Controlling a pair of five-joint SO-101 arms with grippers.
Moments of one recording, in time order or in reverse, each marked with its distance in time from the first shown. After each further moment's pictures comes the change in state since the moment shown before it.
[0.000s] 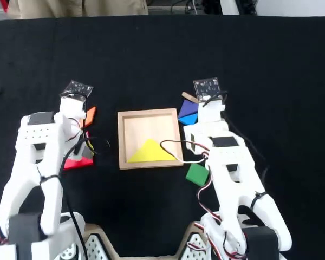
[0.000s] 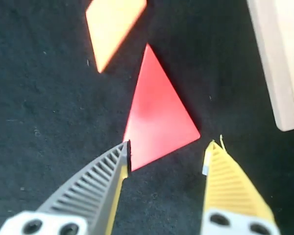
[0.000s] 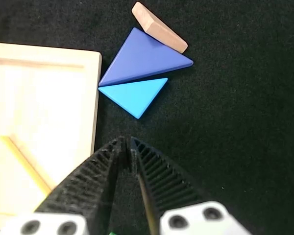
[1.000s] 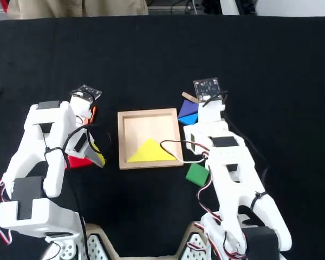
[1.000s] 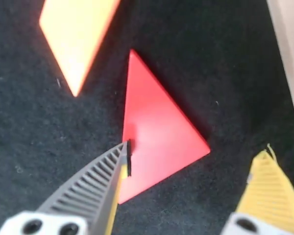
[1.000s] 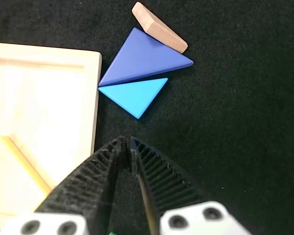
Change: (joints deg) left arm 0.0 18.8 -9.2 -0.3 -7.5; right arm 0.1 0.0 0.0 0.0 0.0
